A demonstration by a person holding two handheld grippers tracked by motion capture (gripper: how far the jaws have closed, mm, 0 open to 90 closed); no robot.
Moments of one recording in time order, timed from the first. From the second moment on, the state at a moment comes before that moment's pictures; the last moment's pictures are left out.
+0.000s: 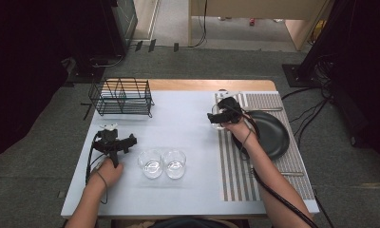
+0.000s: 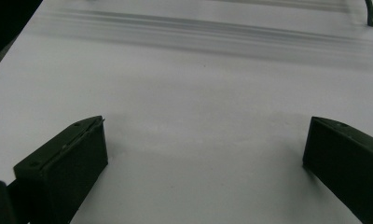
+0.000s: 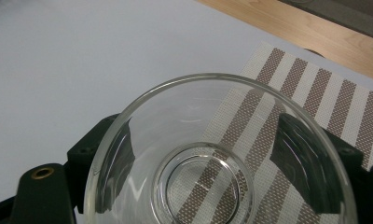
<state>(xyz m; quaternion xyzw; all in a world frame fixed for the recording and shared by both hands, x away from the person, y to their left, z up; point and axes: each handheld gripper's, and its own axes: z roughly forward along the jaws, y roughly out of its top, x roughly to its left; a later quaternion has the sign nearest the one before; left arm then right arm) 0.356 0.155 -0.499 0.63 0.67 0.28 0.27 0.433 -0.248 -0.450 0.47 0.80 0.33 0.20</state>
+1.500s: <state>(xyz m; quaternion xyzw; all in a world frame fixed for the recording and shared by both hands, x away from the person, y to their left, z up) 0.356 0.155 -0.499 0.63 0.67 0.28 0.27 0.441 -0.263 -0.457 0.53 0.75 0.33 0.21</state>
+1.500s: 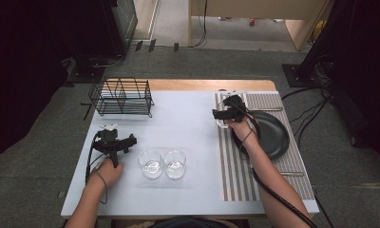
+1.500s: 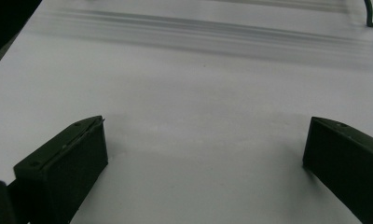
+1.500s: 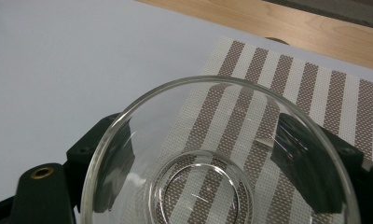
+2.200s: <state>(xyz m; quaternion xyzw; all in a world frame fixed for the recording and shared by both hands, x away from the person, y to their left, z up) 0.356 0.156 -0.499 0.63 0.67 0.28 0.27 0.440 -0.265 -0.459 0.52 0.75 0.34 0.20</state>
